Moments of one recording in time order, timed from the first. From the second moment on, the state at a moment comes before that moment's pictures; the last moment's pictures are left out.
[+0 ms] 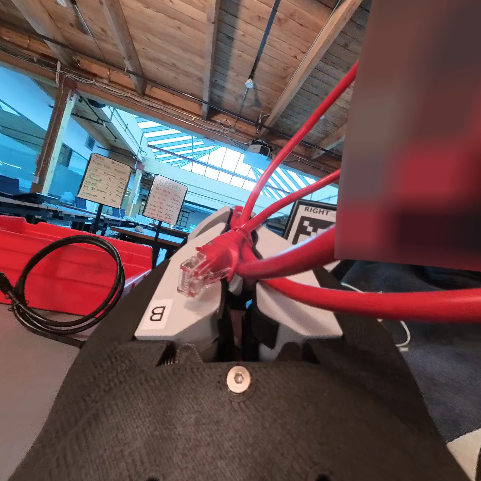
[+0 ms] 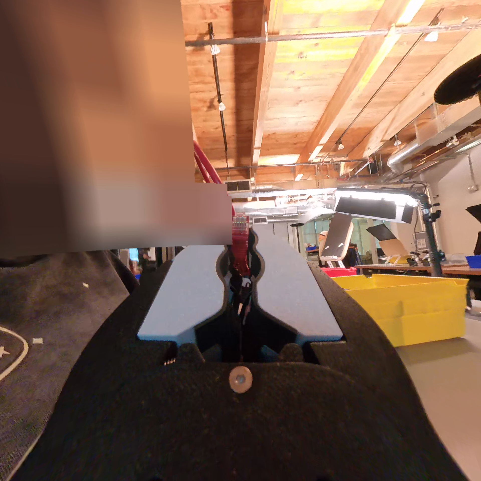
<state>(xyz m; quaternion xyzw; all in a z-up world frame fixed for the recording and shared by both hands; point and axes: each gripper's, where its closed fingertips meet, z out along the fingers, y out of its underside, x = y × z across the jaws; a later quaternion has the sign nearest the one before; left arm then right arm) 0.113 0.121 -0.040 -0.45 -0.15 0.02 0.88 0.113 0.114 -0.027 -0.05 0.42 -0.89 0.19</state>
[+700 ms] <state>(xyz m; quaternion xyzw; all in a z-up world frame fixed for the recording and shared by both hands) 0.128 0.116 -0.064 -0.63 -0.05 0.18 0.75 0.130 0.110 -0.063 -0.27 0.69 -0.67 -0.06</state>
